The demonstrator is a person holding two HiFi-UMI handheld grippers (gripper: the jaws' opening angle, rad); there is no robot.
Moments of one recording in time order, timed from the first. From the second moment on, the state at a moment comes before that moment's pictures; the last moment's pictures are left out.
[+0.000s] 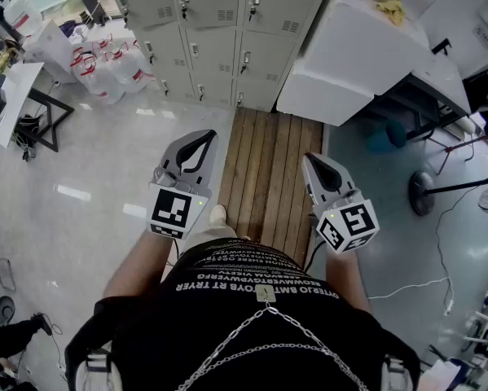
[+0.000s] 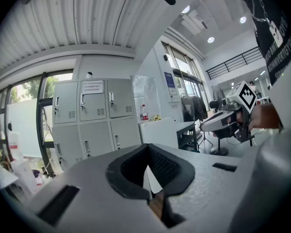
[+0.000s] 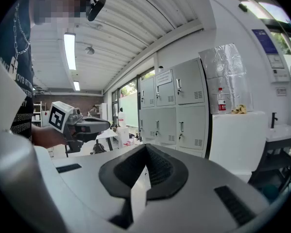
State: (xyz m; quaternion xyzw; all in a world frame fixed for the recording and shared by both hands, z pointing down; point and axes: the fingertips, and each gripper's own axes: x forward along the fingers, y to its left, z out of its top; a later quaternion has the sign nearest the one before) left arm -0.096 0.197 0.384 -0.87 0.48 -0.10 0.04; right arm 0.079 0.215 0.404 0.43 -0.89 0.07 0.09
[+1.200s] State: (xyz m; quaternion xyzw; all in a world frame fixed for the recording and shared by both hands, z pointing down) left arm -0.100 0.174 0.405 -0.88 0.47 -0.09 0.01; right arm 0.051 0.209 0.451 0.39 -0.90 0.16 0.10
